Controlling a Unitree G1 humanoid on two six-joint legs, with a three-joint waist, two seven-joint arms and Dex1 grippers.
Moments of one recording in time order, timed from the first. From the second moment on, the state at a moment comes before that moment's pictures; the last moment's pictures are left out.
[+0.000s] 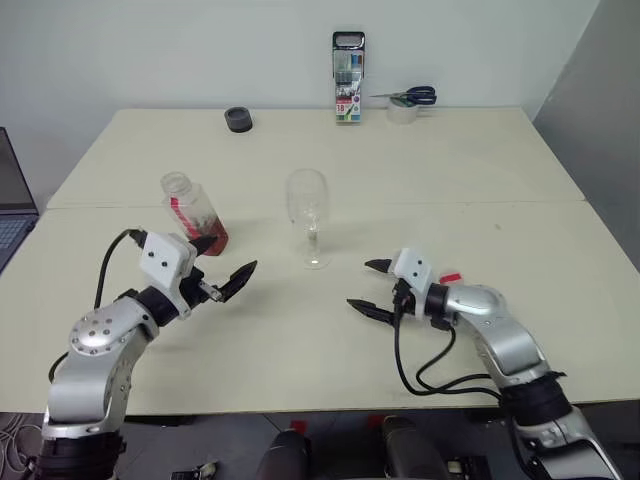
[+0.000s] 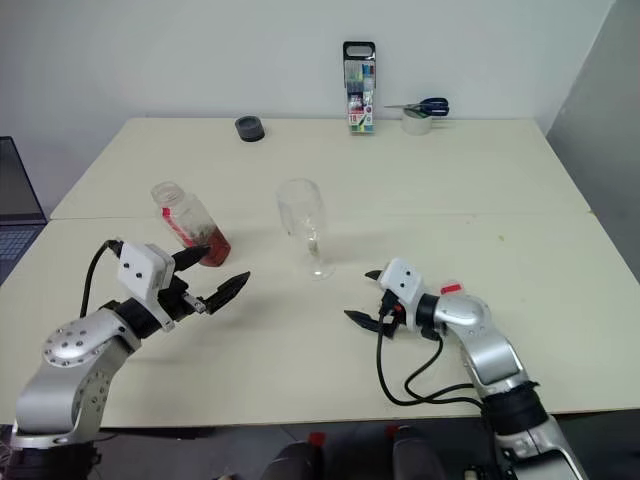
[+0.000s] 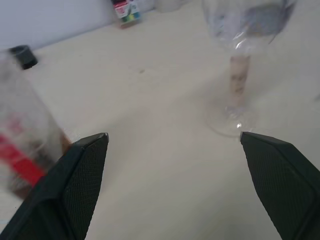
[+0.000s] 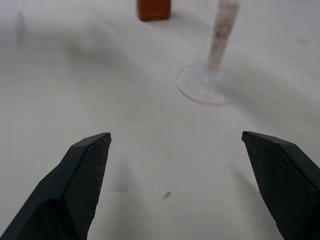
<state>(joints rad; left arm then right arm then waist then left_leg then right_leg) -0.01 0.55 0.26 -0.22 -0.30 0.28 -0.57 -0.31 -0.43 0.21 -0.26 0.18 0.36 0.89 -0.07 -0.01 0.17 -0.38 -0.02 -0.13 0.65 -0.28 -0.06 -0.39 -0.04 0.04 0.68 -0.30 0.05</state>
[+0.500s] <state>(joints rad) -0.05 0.48 0.32 -0.02 -0.23 0.14 -0.40 -0.33 -0.46 0.12 -0.48 0.45 0.58 0.85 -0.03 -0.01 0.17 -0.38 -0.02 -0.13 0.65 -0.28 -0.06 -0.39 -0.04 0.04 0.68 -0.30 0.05</state>
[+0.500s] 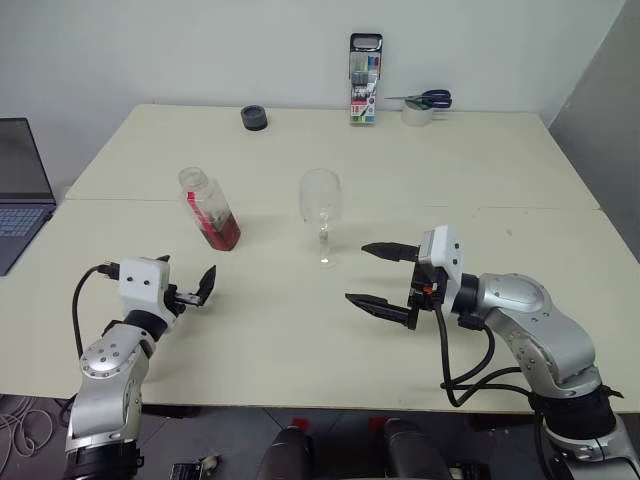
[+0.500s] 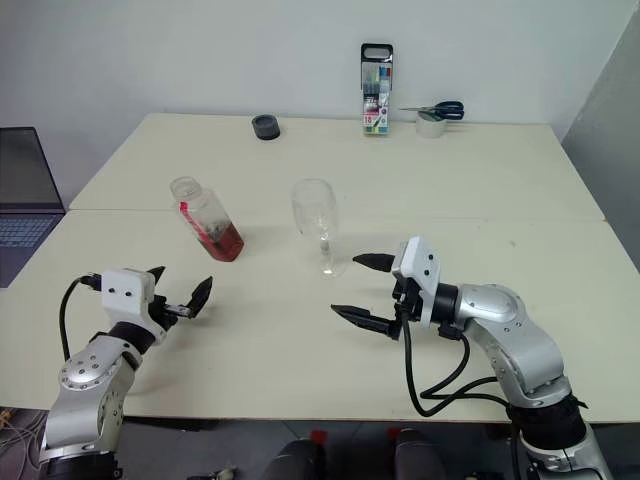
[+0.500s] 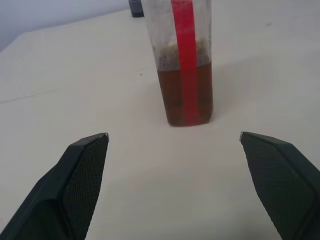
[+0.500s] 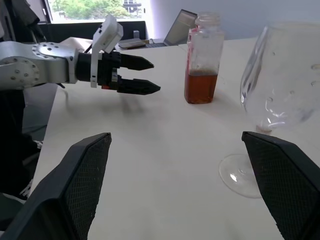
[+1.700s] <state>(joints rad) -0.54 0.57 0.21 0.49 -0.21 0.08 -0.62 -0.38 -0.47 0.16 -0.51 0.45 0.65 0.73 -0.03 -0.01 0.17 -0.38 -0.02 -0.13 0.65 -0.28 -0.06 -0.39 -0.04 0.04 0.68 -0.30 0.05</state>
